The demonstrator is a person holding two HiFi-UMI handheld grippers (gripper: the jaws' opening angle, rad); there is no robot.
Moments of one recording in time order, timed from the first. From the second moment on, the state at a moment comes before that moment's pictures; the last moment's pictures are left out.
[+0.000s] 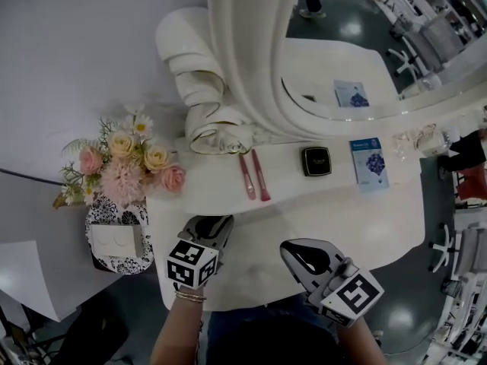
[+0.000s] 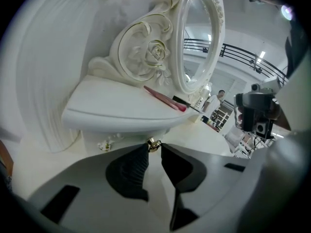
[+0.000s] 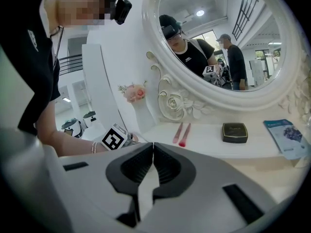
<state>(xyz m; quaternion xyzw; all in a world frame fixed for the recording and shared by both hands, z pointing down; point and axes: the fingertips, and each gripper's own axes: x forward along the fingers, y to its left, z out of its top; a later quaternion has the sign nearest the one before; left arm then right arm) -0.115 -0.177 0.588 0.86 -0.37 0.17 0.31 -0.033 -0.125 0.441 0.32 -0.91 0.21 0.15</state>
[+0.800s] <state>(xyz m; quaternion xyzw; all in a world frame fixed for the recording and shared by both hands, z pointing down) -0.114 -0.151 0.588 0.86 -0.35 0.18 0.31 -0.038 -0.118 0.430 0.31 -0.92 0.19 0.14</state>
